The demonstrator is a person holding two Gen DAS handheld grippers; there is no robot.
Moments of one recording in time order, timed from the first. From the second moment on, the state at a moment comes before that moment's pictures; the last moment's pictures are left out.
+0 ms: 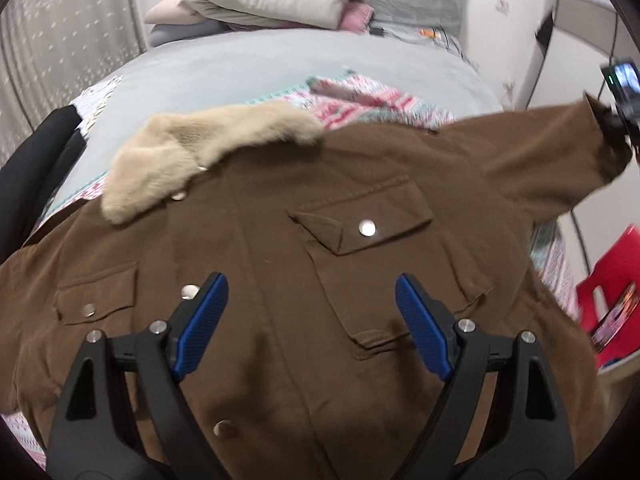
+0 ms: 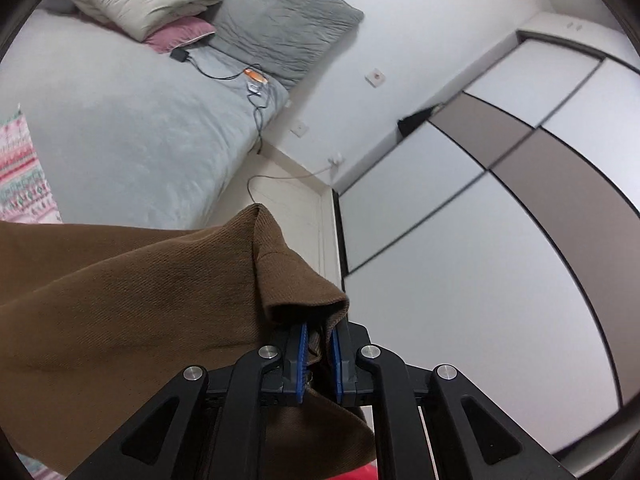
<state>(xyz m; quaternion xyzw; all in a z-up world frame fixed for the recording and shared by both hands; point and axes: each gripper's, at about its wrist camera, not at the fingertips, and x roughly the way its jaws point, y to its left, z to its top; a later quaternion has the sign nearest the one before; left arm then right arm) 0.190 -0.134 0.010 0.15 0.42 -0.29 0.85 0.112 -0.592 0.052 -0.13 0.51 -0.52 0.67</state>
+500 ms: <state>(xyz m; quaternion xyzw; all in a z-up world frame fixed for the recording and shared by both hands) 0.336 0.003 0.020 0.29 0.38 -0.15 0.87 0.169 -0.537 0.049 -0.01 0.49 -0.28 0.83</state>
